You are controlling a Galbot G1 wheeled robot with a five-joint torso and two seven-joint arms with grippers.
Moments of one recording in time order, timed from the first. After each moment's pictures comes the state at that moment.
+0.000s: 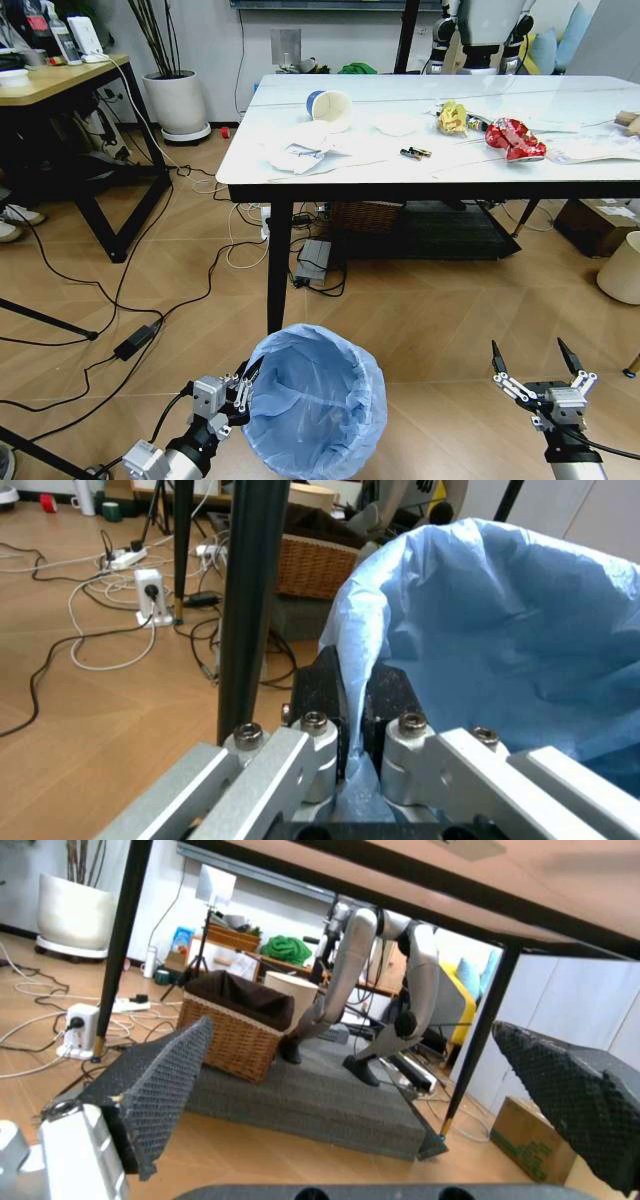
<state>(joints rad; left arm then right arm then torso) 1.89 -1.12 -0.49 -2.31 -0.39 0.04 0.13 -1.80 1.59 1.00 2.03 0.08 0.48 -0.30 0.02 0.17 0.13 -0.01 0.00</state>
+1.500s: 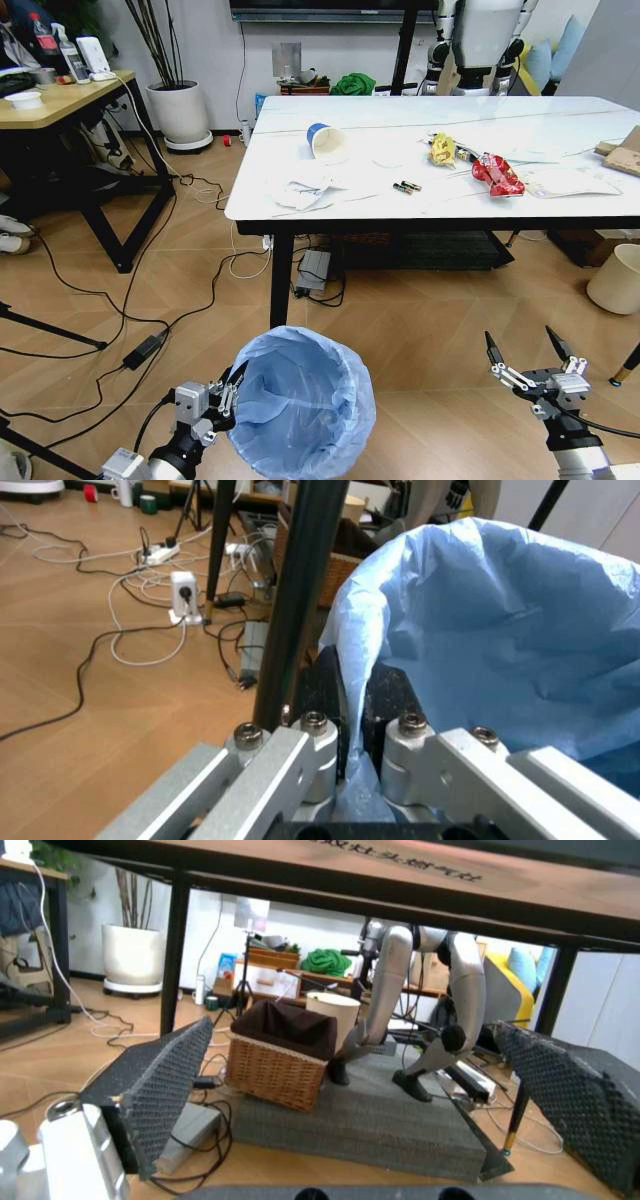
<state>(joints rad) 1.95 -1.15 -0.57 -2.33 -0.46 0.06 0.11 -1.83 1.41 0.93 2.07 0.29 0.39 -0.28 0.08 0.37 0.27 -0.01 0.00</state>
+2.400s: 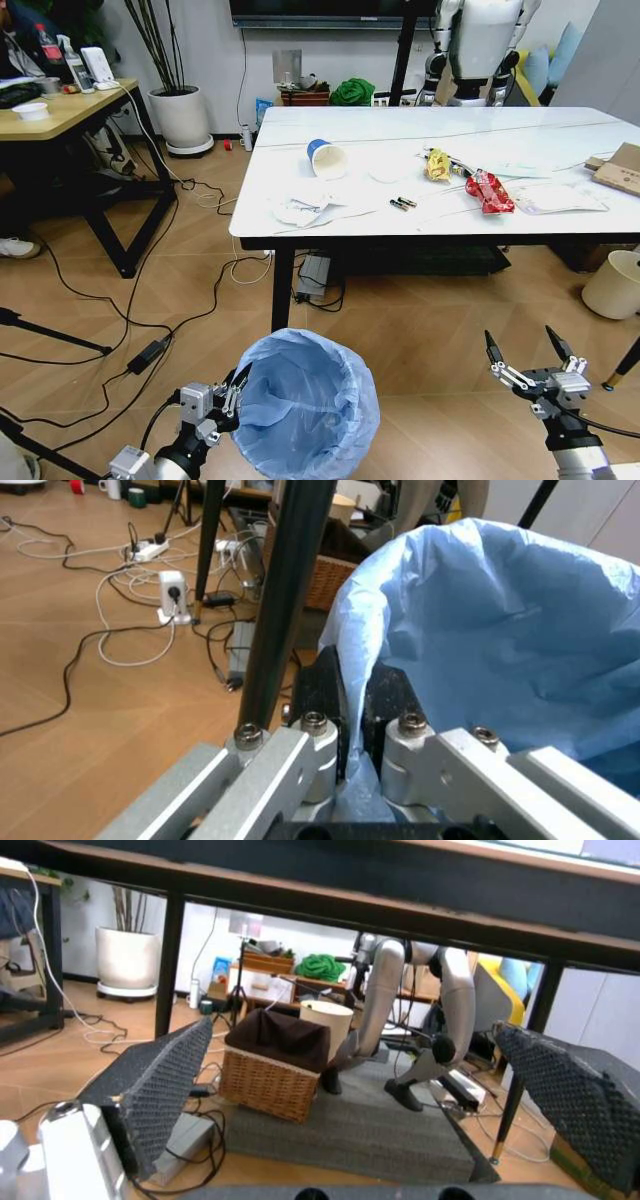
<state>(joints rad) 1.93 -1.14 -0.54 -2.31 -0.47 0.07 0.12 -1.84 1.44 0.95 2.08 0.27 0.39 -0.29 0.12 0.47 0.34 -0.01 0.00</state>
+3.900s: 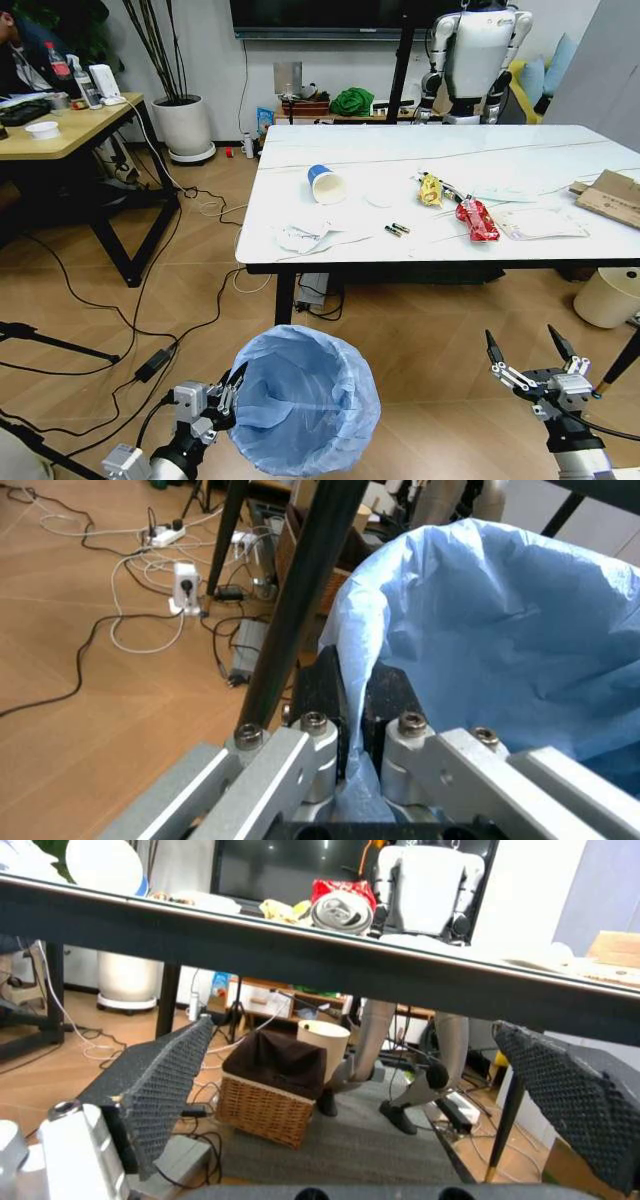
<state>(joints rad) 1.96 -1.14 -0.55 -2.35 -0.57 0.12 0.04 -1.85 1.45 0.95 2.10 0.26 0.40 -0.29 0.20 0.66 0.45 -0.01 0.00</state>
